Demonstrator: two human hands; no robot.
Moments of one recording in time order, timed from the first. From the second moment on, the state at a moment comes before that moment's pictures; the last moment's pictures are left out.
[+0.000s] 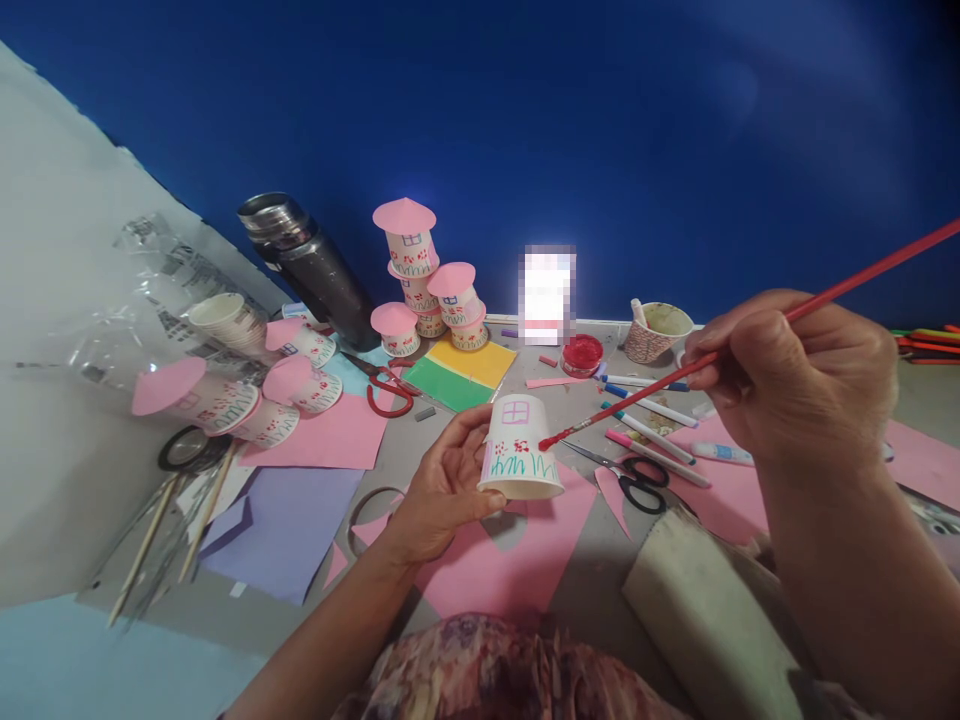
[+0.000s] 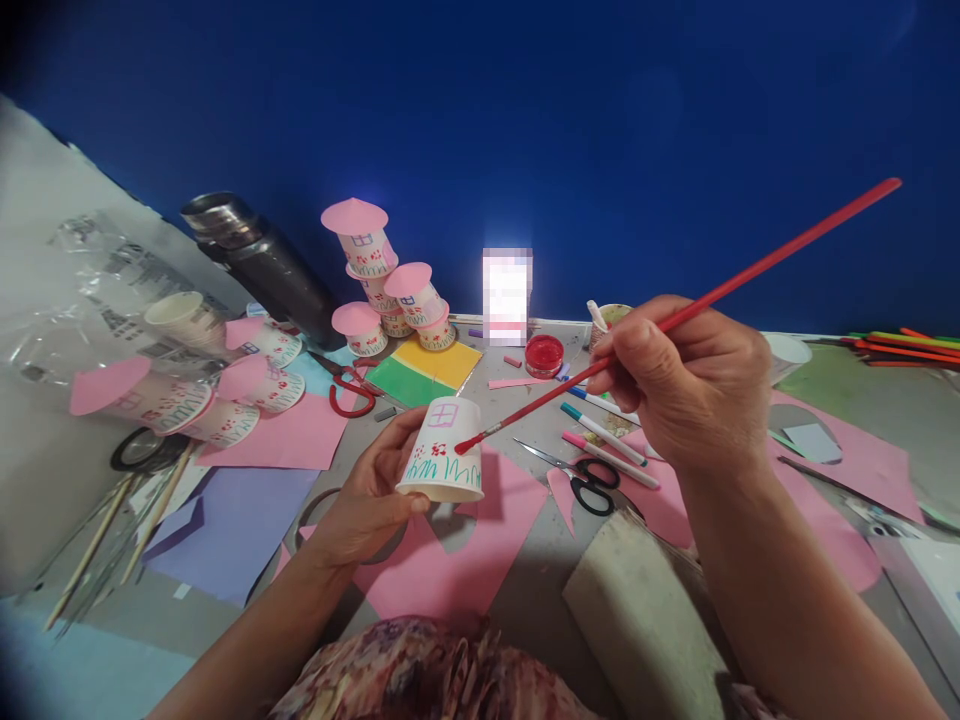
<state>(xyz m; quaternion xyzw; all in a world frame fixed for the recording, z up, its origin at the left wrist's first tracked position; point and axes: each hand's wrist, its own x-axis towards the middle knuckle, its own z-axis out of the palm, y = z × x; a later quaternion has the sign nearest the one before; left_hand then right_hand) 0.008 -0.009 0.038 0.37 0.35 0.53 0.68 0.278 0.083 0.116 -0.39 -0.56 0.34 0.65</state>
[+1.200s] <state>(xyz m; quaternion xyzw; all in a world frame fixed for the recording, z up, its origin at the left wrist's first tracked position) 0.008 -0.009 0.037 0.36 0.34 0.54 0.69 0.275 0.081 0.118 -0.37 -0.57 0.35 0.64</state>
